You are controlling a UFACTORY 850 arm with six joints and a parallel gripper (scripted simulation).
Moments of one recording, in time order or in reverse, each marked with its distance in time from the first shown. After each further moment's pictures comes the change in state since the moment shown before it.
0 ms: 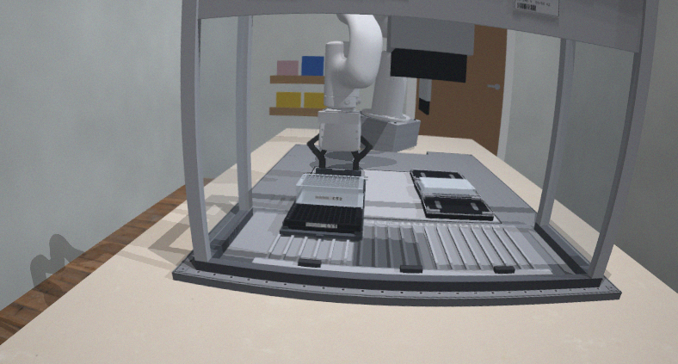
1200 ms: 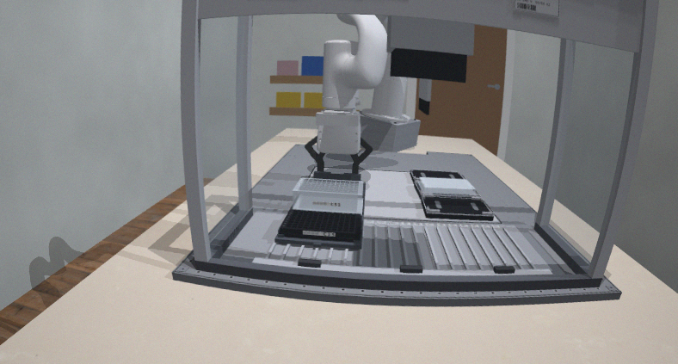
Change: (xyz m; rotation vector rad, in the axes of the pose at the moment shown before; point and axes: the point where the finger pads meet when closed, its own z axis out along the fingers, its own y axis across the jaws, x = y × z) arm 0.031 0.000 0.000 0.000 -0.002 0.001
